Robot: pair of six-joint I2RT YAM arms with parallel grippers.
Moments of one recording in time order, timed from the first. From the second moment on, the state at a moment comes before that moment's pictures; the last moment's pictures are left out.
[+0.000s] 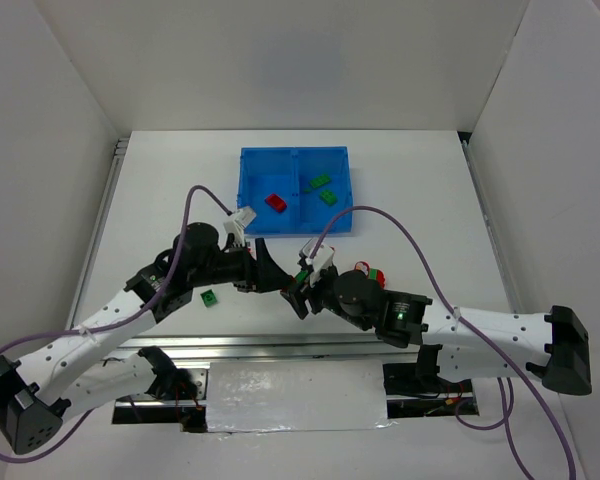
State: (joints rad) left arm -0.69 0.92 0.79 -0.26 0.43 -0.79; right arm 1.23 1.00 0.68 0.03 0.36 0.12
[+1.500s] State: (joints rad) left arm -0.40 1.84 1.59 -0.30 -0.12 -0.52; right arm 1.21 0.69 0.60 -0.02 0.63 0.29
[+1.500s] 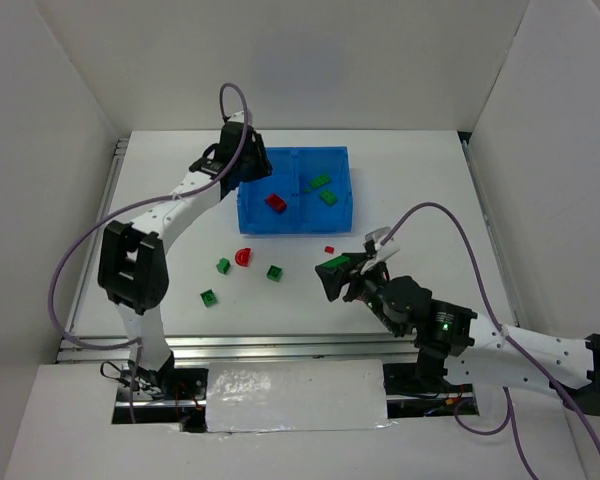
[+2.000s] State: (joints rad) left arm -0.34 1.76 1.61 -0.42 -0.08 -0.54; right arm 0.63 1.18 1.00 -0.17 0.43 0.41
